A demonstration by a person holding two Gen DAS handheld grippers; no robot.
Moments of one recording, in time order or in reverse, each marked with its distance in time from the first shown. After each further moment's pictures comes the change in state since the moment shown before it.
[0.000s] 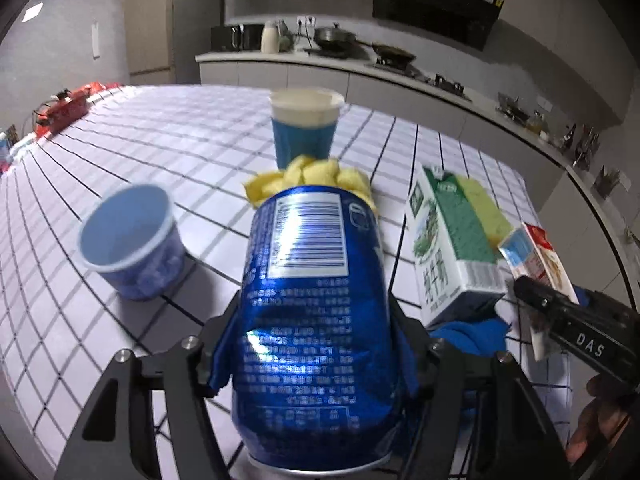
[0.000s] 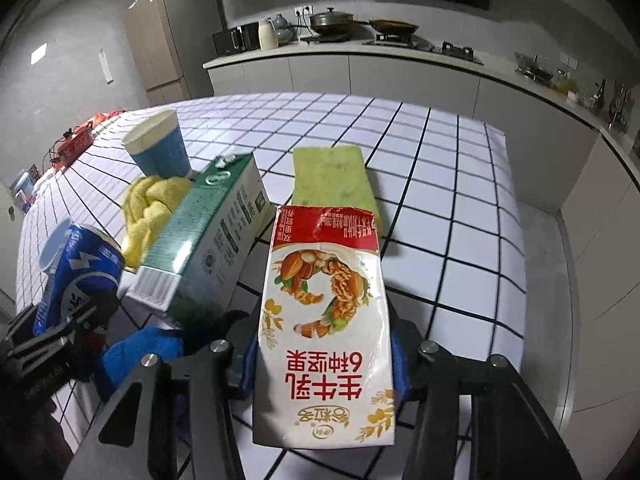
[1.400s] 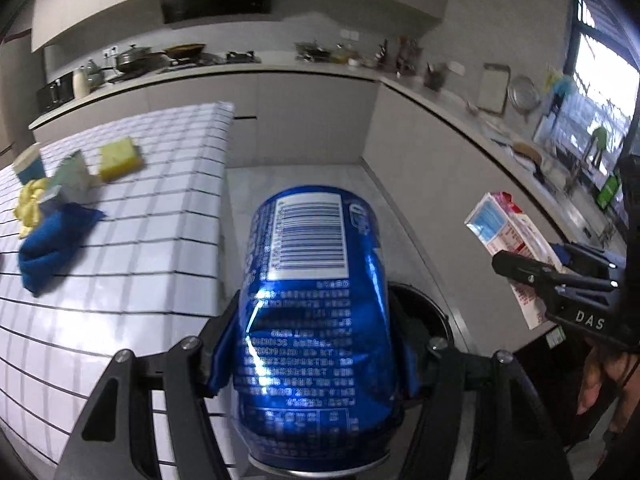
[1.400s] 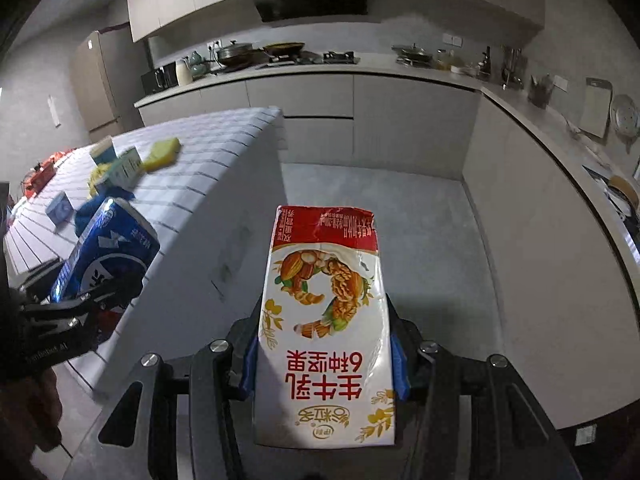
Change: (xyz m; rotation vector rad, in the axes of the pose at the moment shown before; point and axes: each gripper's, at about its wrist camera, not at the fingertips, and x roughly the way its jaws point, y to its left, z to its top) left arm -0.122 -0.260 -0.153 0.440 0.081 -0.447; right arm -0.261 -0.231 -0.219 0.163 -0.060 -0.212
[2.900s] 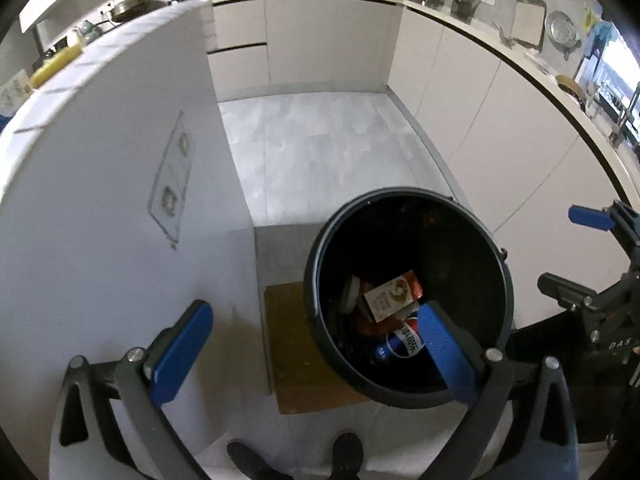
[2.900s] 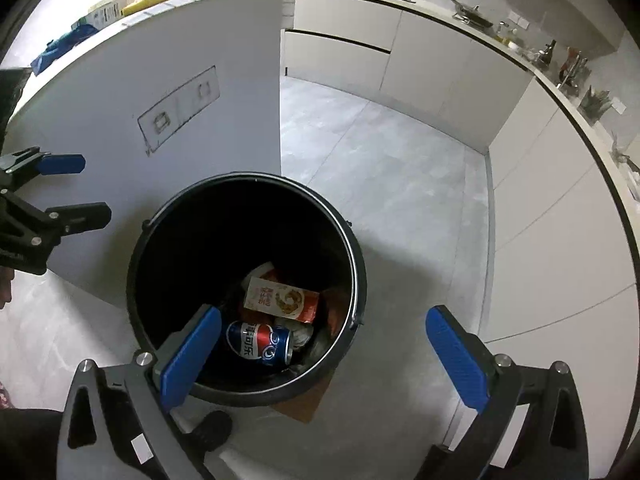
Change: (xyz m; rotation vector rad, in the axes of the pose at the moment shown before) left arm 0.113 -0.053 -0.064 -0.024 0.210 0.125; right arm 0.134 -0.091 -0.097 -0.281 0.218 0.017
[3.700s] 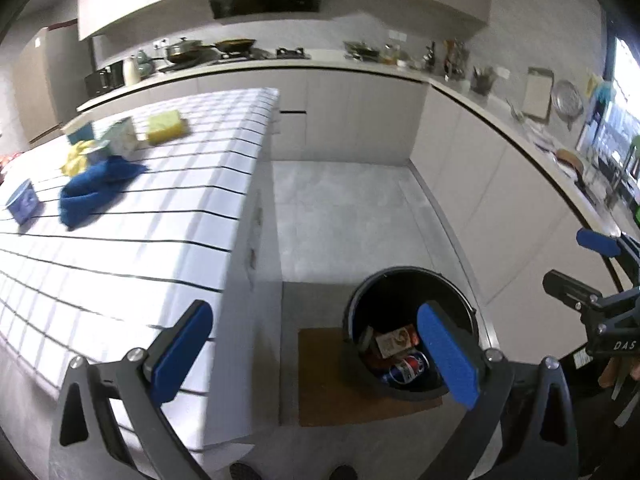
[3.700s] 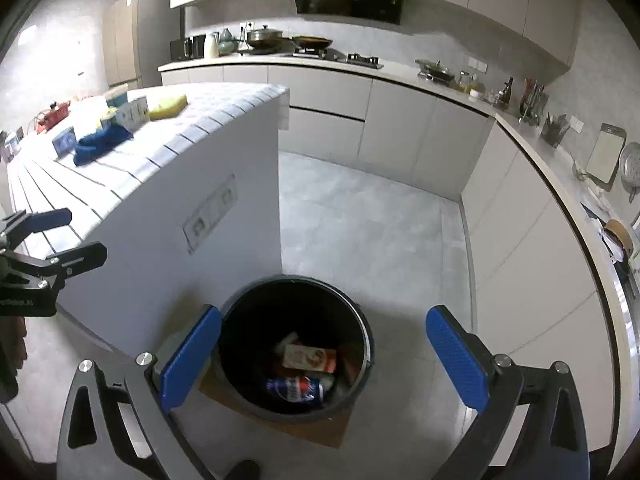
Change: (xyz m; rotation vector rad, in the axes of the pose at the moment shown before) left arm -0.134 0.049 -0.002 -0.116 -0.237 0.068; right arm -0.147 0.047 0.042 0.092 -0.240 -0.055
